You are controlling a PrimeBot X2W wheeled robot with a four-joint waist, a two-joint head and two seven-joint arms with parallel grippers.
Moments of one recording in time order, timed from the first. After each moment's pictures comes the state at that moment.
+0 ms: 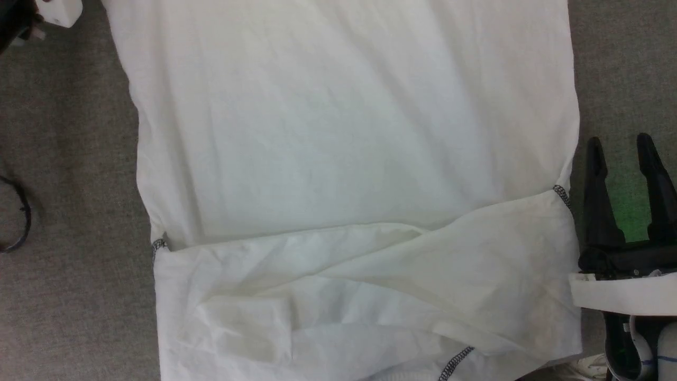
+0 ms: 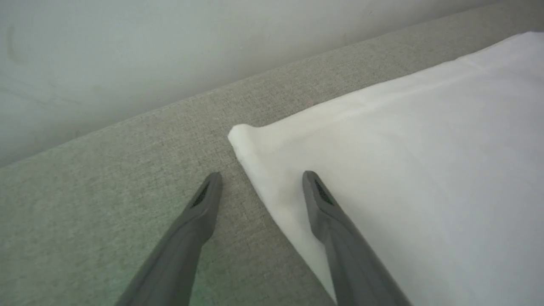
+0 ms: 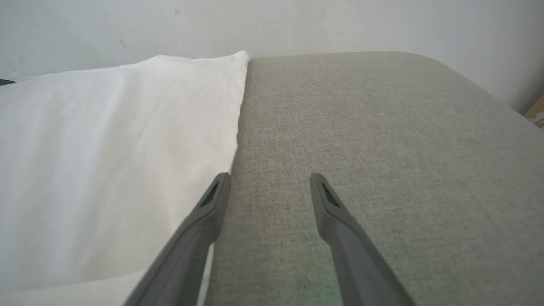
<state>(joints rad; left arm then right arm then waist) -1.20 0.61 -0.43 0.42 -0.61 -0.12 0.52 -0.07 -0.05 -0.09 -0.26 0.22 0.13 -0.16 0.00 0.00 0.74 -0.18</state>
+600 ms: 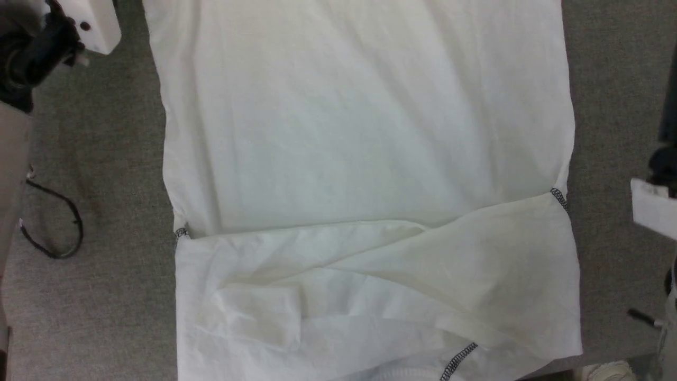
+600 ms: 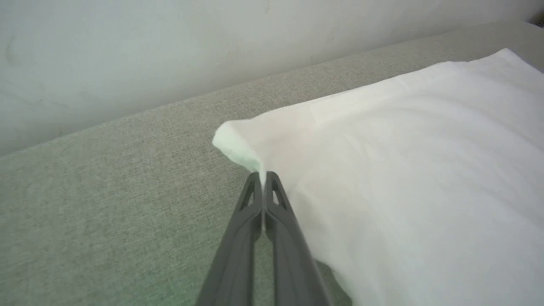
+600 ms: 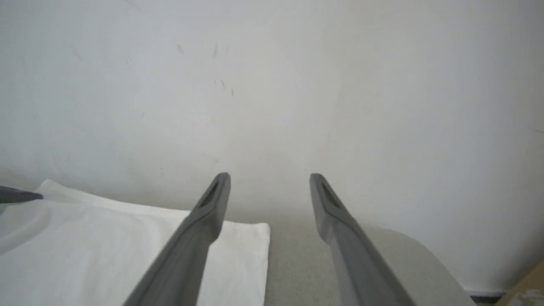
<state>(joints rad) -1.14 0.57 -0.45 0.40 -0.71 -0.12 0.48 -0.36 -0.05 -0.10 -0.54 0.08 0.13 0.07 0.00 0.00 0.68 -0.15</state>
